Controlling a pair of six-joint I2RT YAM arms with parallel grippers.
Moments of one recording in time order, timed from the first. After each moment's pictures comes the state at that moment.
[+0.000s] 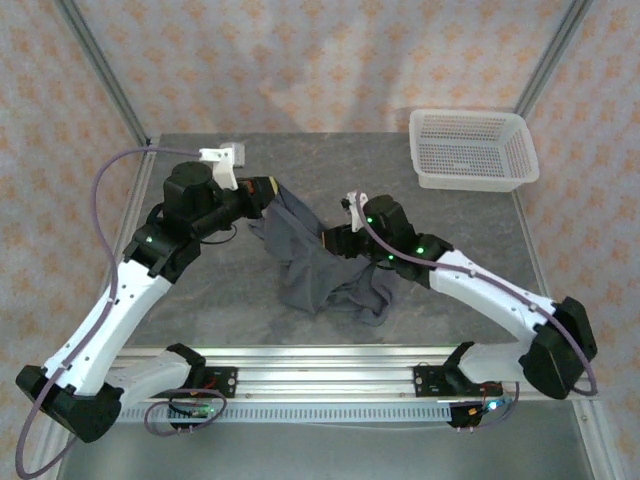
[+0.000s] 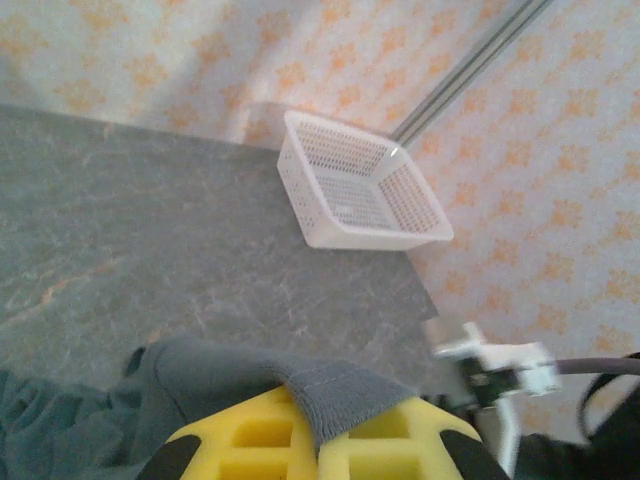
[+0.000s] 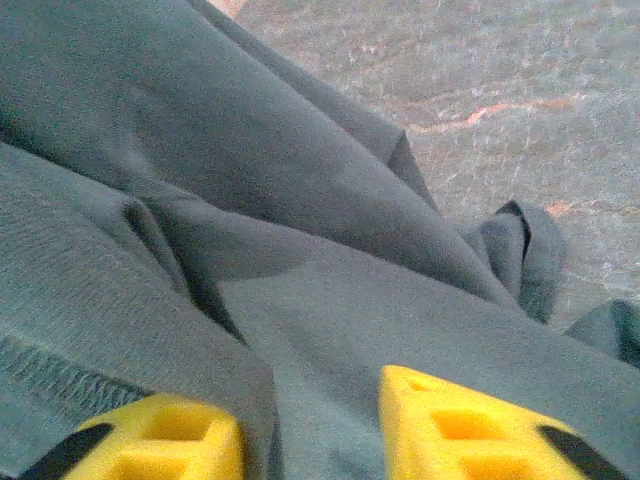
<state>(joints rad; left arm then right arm) -0.42 1.07 1.22 -0.47 0.21 -0.57 0.74 1.23 0.97 -0.27 -0.16 0.40</state>
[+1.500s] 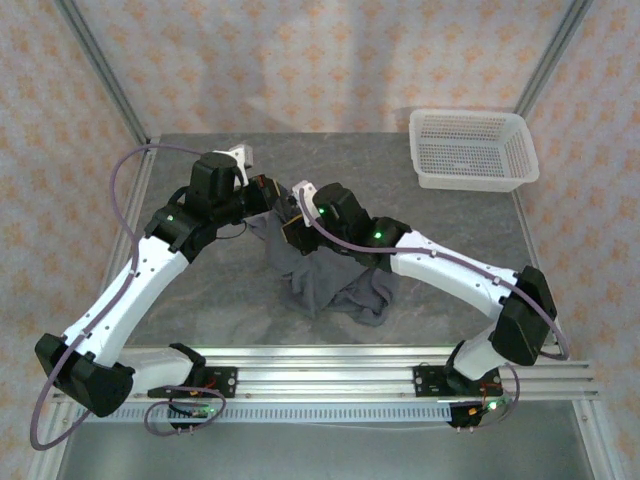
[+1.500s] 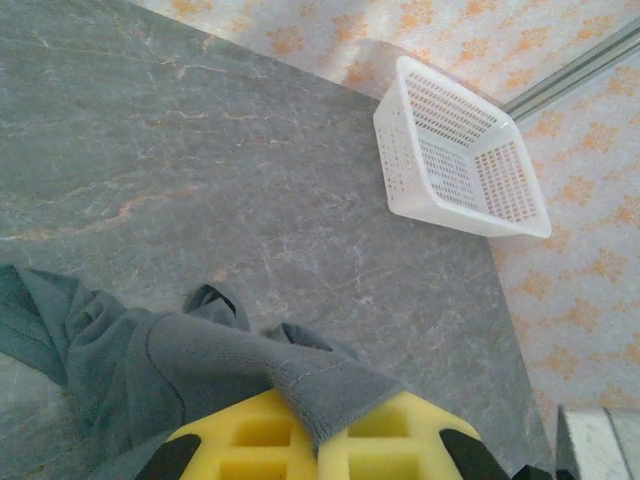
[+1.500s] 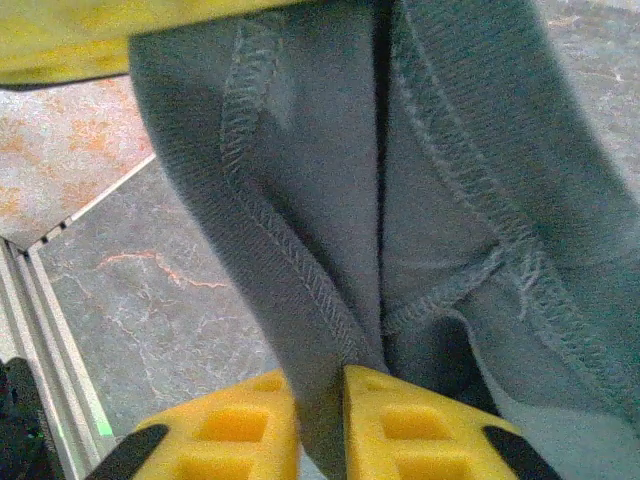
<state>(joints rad) -0.42 1.21 1.28 -0.60 0.10 -0.68 0.91 1.51 1.29 -0.32 -0.09 0.23</state>
